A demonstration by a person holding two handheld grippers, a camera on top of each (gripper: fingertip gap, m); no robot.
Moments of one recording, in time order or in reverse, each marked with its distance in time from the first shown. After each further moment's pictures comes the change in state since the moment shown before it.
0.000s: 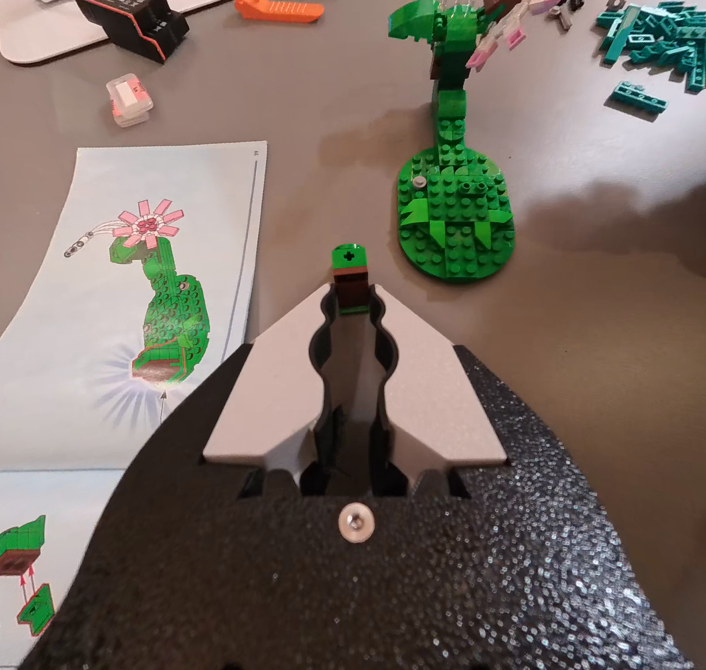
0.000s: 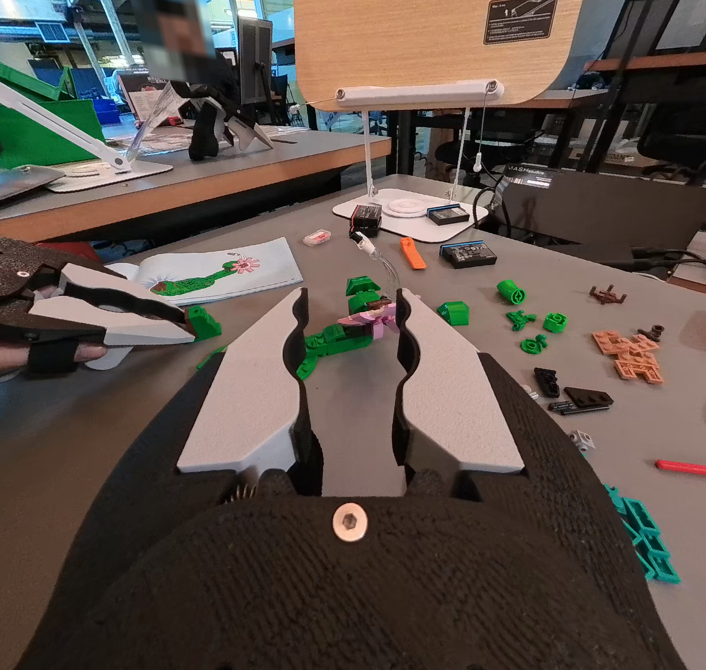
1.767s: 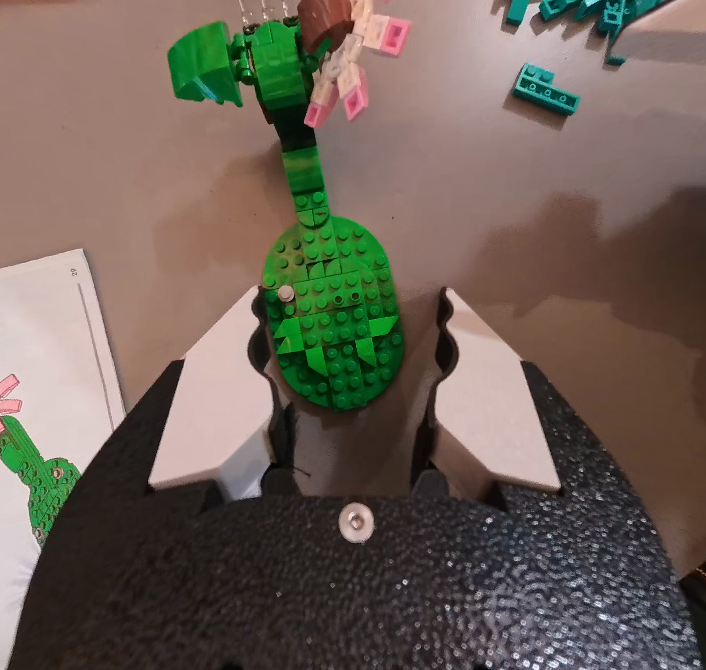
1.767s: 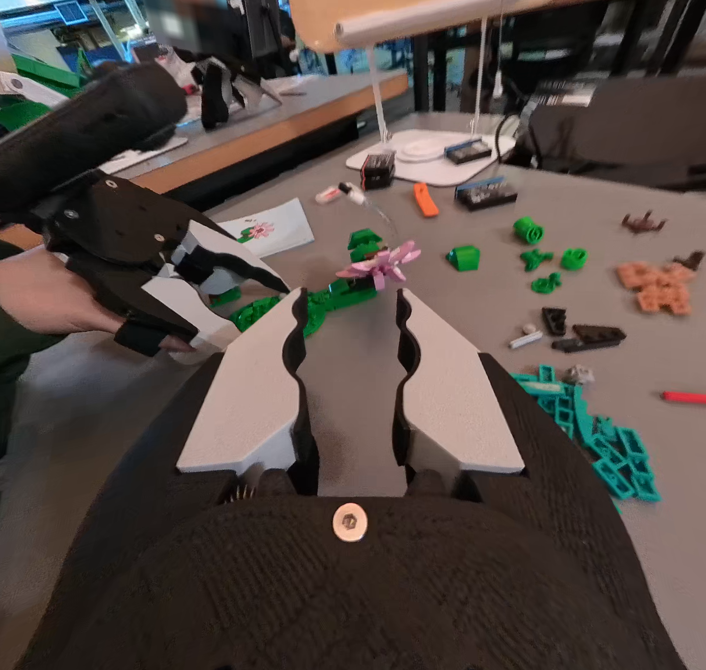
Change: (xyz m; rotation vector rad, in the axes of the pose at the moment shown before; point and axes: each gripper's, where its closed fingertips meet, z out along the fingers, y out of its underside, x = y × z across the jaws) left arm 0.071 -0.030 0.052 -0.336 0.192 0.135; right arm 0.009 0.019 -0.021 -0.145 -0.077 0.143
